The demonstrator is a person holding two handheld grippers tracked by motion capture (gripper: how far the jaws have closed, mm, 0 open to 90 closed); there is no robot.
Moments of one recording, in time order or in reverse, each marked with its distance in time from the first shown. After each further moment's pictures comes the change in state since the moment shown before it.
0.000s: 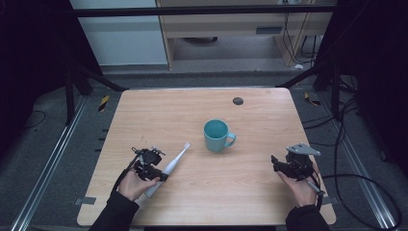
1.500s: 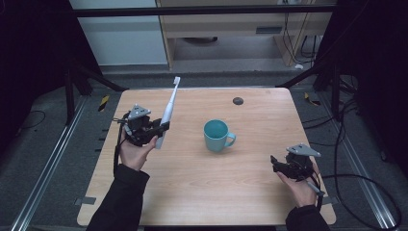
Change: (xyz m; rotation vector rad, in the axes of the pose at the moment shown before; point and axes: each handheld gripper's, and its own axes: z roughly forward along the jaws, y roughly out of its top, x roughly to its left) left arm 0.006 0.067 -0.085 -0.673 0.075 -0.042; right arm 0.000 -0.002 0.000 -0.021 -0.002 -0.005
